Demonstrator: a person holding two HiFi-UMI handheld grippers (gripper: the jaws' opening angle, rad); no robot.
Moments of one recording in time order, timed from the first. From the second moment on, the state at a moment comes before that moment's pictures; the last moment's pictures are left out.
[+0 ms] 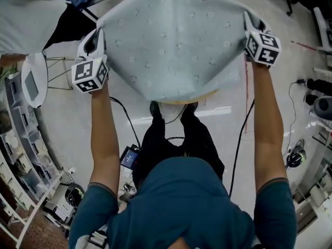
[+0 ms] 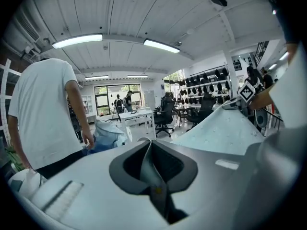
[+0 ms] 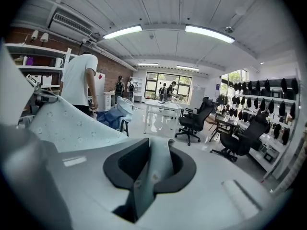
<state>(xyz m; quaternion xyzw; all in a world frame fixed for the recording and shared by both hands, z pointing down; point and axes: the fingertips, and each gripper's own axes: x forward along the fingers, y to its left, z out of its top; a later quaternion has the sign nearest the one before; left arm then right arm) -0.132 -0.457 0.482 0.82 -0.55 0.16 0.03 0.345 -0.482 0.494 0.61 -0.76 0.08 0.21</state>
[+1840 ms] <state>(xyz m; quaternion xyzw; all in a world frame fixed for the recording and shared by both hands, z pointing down) -0.061 -0.338 0.597 0.83 -0.49 0.27 0.08 0.343 -0.331 0.574 0.64 -0.73 0.20 0.14</state>
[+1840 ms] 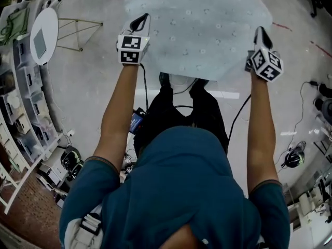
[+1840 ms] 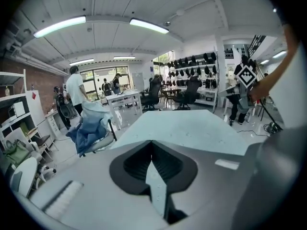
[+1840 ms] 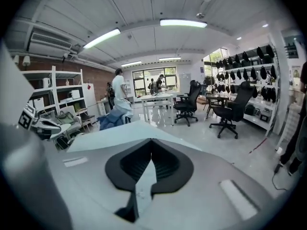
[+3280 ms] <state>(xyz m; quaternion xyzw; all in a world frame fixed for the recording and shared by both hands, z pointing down) -0.175 -0.222 0.215 0.91 -0.39 0.02 -0.12 0.067 -0.179 0.174 0.52 -0.85 -0.07 0.05</state>
